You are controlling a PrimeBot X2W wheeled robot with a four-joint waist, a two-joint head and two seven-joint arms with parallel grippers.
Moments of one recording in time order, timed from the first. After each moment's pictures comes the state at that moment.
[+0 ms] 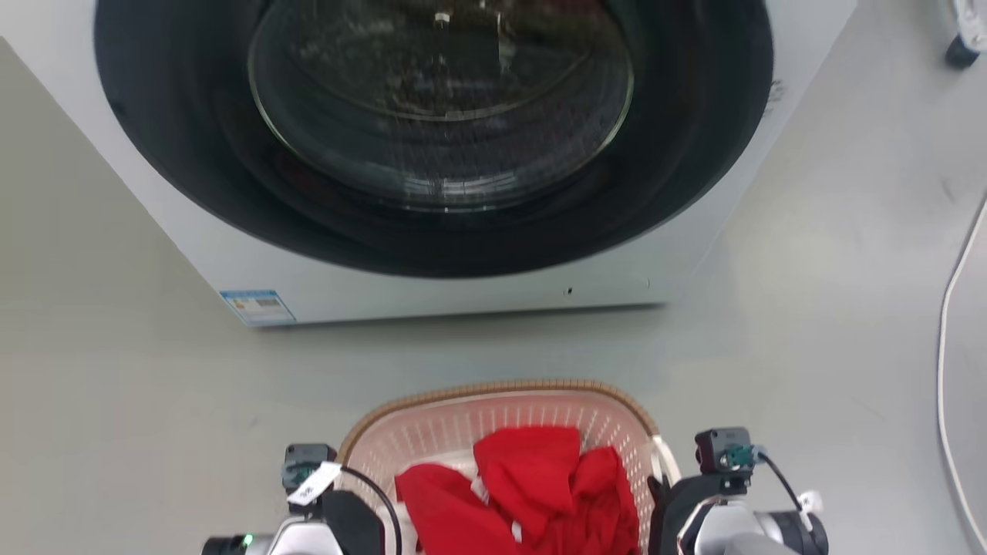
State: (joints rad) left arm -0.53 0.03 -0.69 1.17 -0.74 0.12 -0.02; right arm -0.53 -0.07 0.82 1.01 0.80 -0.08 0.00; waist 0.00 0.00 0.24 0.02
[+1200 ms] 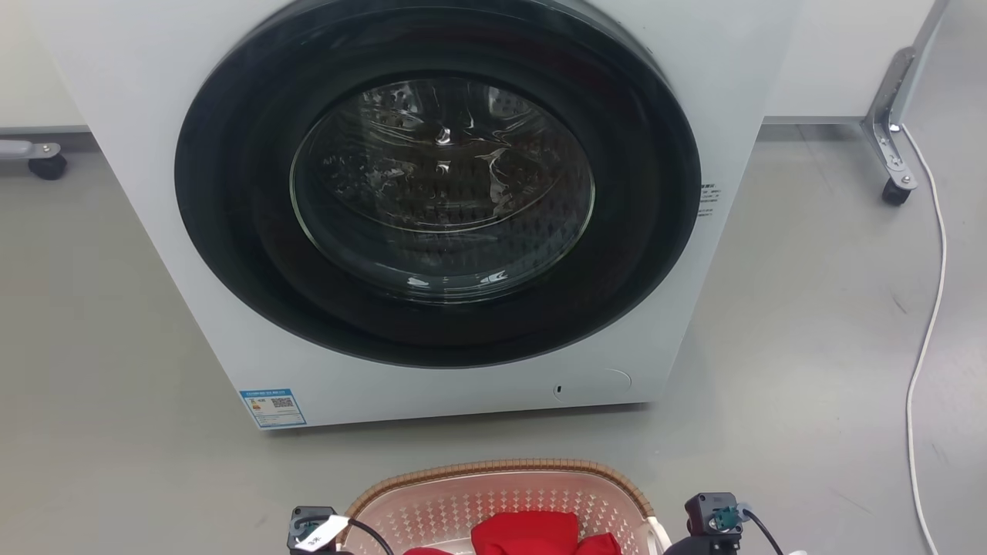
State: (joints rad) left arm -0.42 0.04 -0.77 1.18 -0.77 0.12 0.04; right arm -0.44 -0.07 0.98 1.00 0.97 -0.12 0.06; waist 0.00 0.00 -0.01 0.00
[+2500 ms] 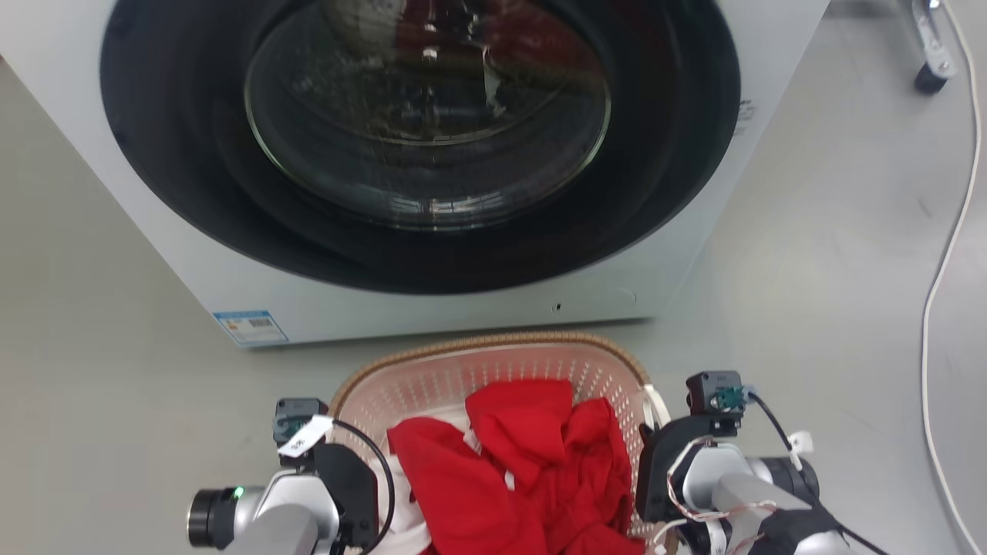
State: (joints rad) left arm -0.61 0.04 -0.75 1.20 -0.80 0.12 0.00; right arm -0.67 -0.07 1.02 1.04 1.04 -0.13 0.02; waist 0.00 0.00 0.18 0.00
